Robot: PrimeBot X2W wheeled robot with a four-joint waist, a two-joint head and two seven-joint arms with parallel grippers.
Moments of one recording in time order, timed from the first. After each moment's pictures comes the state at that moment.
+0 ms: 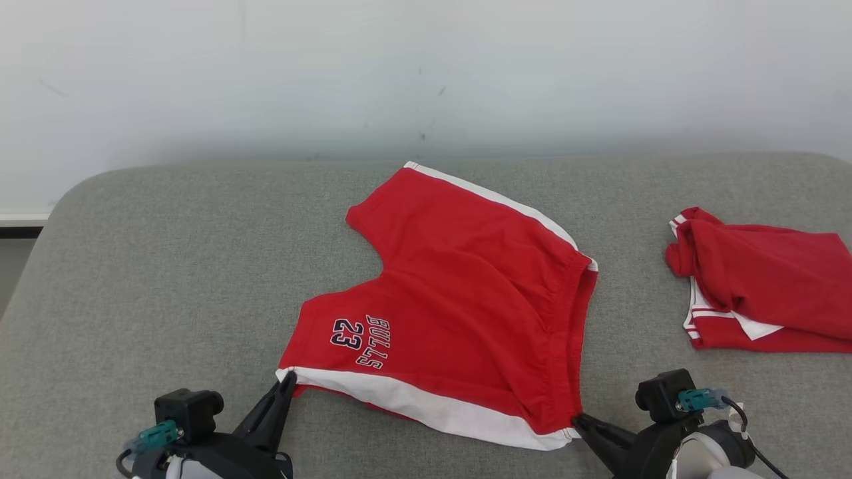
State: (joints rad) left arm -0.31 0.36 -0.77 0.43 -0.83 -0.01 -0.23; right arm -0.32 -0.51 0.89 0.28 0.95 -0.03 0.06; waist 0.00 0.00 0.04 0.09
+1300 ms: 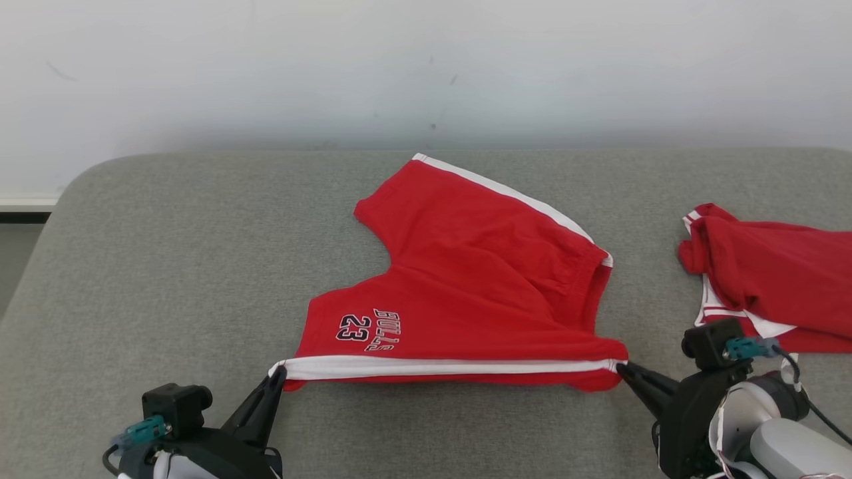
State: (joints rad) left arm -0.31 0.39 -0.76 0.41 -0.83 0.00 -0.22; right arm -0.36 -0.62 0.81 0.19 0.94 -0.10 0.15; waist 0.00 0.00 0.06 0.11
